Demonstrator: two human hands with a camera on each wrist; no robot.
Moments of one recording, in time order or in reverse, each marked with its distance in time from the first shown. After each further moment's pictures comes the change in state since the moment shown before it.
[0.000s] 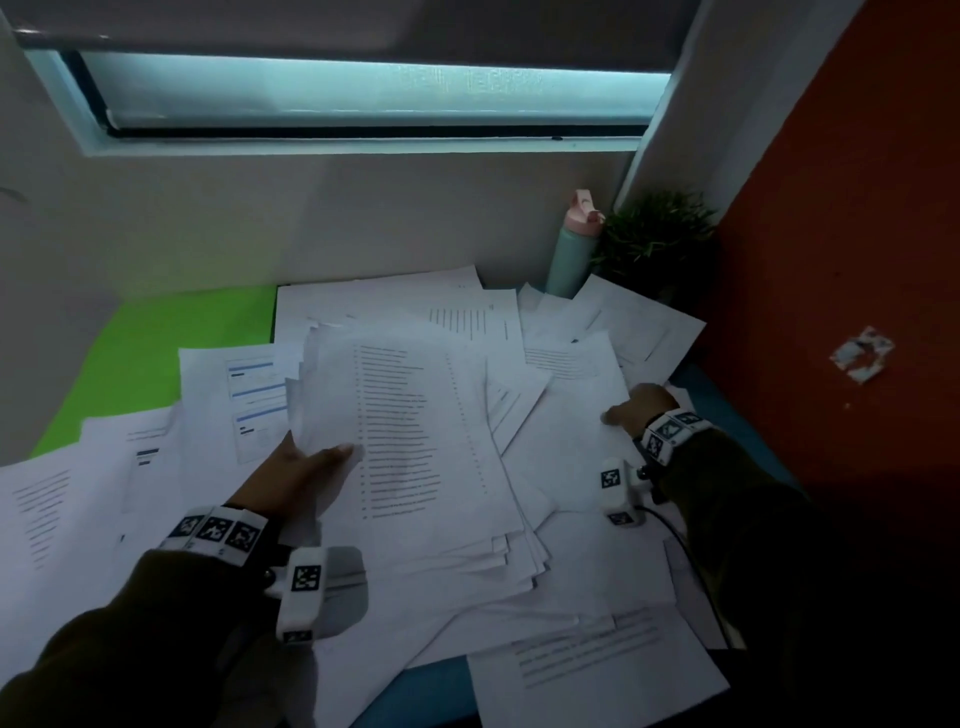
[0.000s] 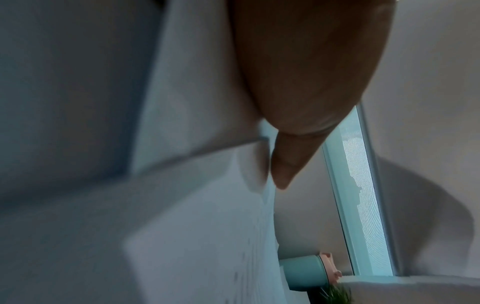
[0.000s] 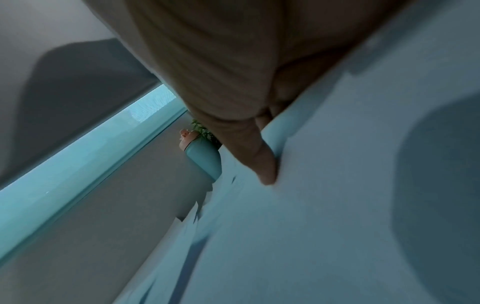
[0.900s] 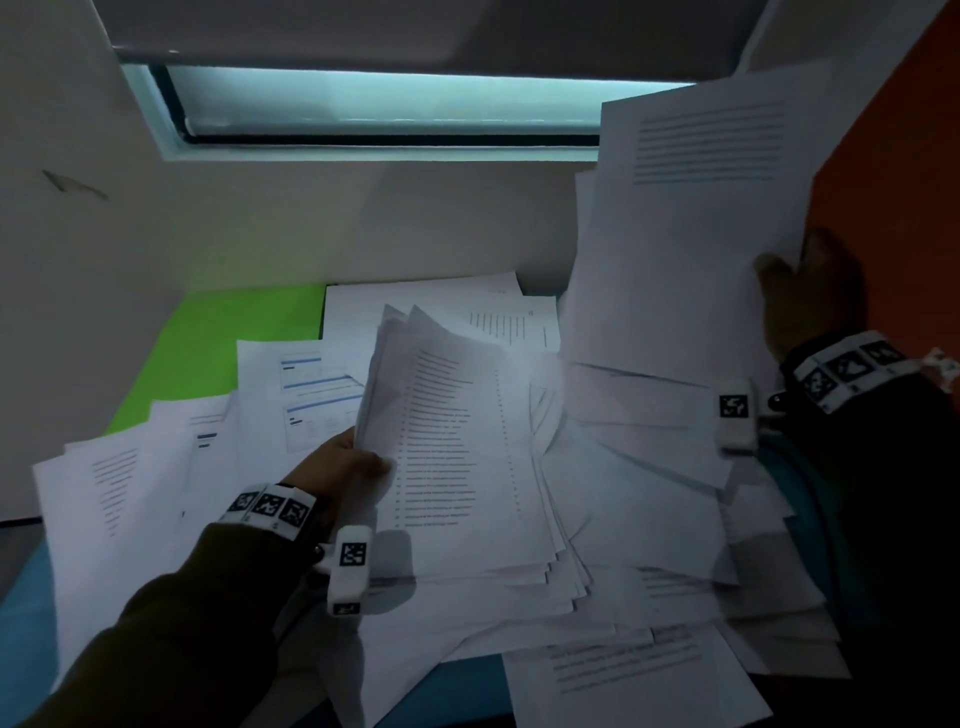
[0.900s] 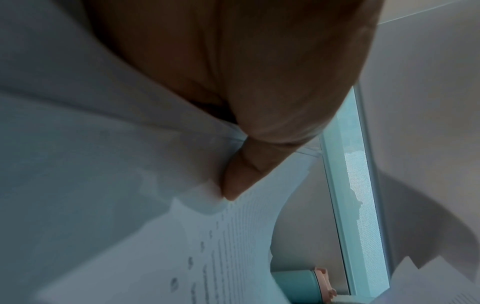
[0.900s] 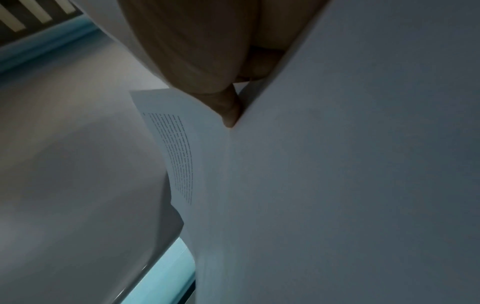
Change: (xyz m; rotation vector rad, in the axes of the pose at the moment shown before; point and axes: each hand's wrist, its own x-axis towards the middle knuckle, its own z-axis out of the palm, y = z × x) left_hand 0.001 0.004 -0.001 -0.143 -0.010 -0.181; right_hand -0.031 -0.042 -0.133 0.476 0.674 -0.361
